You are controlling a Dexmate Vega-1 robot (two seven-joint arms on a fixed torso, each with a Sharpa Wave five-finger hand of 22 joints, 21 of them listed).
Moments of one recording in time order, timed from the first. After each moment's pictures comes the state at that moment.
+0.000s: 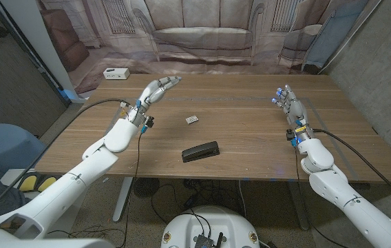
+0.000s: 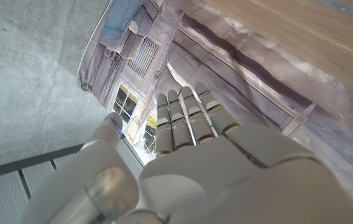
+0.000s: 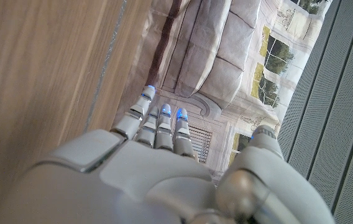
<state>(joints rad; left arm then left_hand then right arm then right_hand) 0.92 0.67 0.38 -1.55 -0.05 -0.51 0.18 0.27 0.12 0.50 -0.05 0.18 0.50 0.08 0.19 0.18 0.49 0.03 0.20 0.20 0.44 0.02 0.19 0.18 0.36 0.05 0.21 0.18 -1.07 -0.56 -0.26 -1.44 0.55 0.51 -0.11 0.26 0.04 0.13 -0.12 0.19 0.27 0.10 0.20 0.19 0.25 0.14 0.21 0.19 0.15 0.07 0.21 0.22 0.38 -0.01 0.20 0.17</state>
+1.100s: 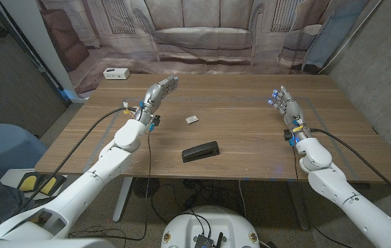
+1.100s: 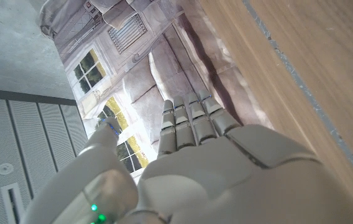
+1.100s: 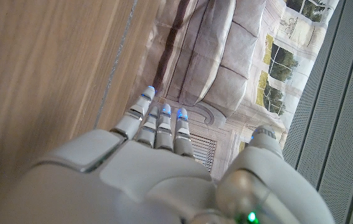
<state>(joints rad) 0.86 0.55 0.41 -1.46 -0.39 -0.38 0.07 0.22 0.08 0.49 -0.06 0.17 0.38 0.10 0.18 0.18 0.40 0.06 0.19 0.20 0.34 0.05 0.17 0.18 0.30 0.06 0.19 0.18 -1.04 -0.57 -0.28 -1.43 0.57 0.47 -0.08 0.26 0.04 0.13 -0.12 0.19 0.27 0.10 0.20 0.19 0.26 0.15 0.21 0.19 0.15 0.07 0.21 0.22 0.38 -0.01 0.20 0.17</state>
